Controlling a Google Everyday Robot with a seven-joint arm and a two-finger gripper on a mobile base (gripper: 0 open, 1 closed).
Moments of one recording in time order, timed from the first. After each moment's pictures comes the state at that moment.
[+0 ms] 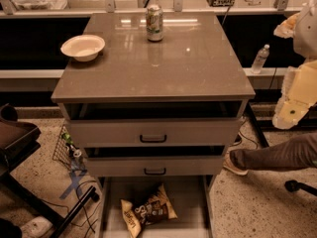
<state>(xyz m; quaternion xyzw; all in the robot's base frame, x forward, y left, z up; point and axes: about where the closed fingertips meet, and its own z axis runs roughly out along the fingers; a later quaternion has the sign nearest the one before) 0.438 -0.213 0.989 -0.60 0.78 -0.05 0.18</state>
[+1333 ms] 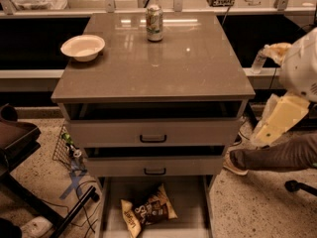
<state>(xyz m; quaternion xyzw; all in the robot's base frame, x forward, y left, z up) 0.443 -0.201 0.944 -0.59 0.76 -0.02 0.27</state>
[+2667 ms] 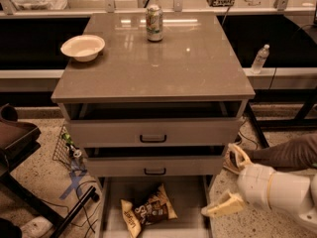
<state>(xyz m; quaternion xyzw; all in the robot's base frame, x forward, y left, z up) 0.409 -0.155 0.701 -0.47 0.74 0.16 0.45</state>
